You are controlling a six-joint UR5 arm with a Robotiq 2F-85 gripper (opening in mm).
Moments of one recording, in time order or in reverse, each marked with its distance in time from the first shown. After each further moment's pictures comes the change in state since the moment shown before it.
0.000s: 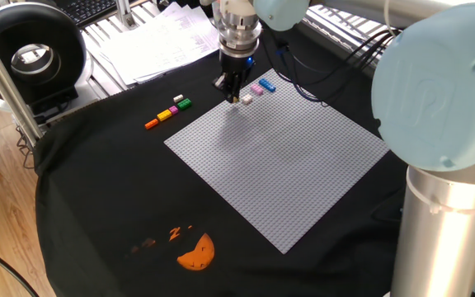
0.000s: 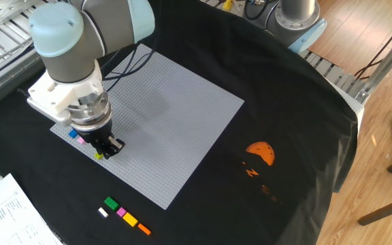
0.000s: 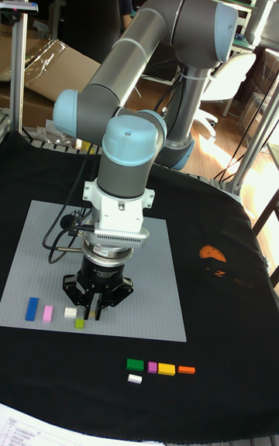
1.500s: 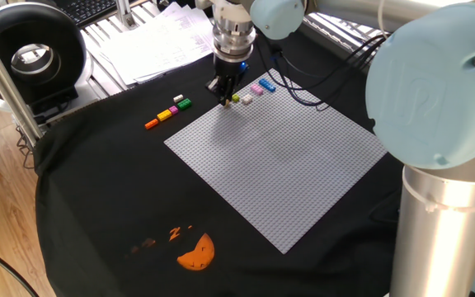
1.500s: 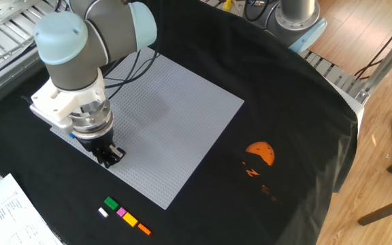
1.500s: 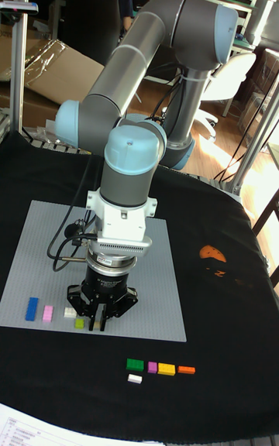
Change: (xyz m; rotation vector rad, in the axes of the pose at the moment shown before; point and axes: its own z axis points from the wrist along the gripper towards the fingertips) arm -0.013 0.011 0.014 -0.015 -0.035 0.018
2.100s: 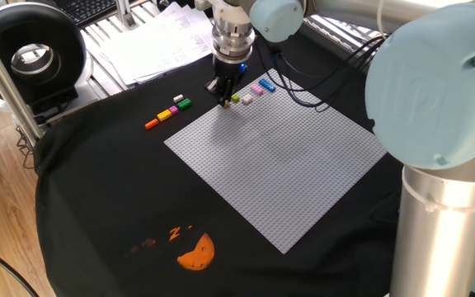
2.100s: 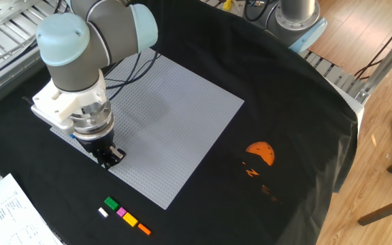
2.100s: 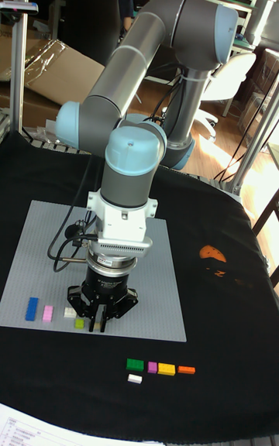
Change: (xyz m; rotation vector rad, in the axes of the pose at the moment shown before) arm -0.001 0.000 0.002 0.003 -0.004 0.001
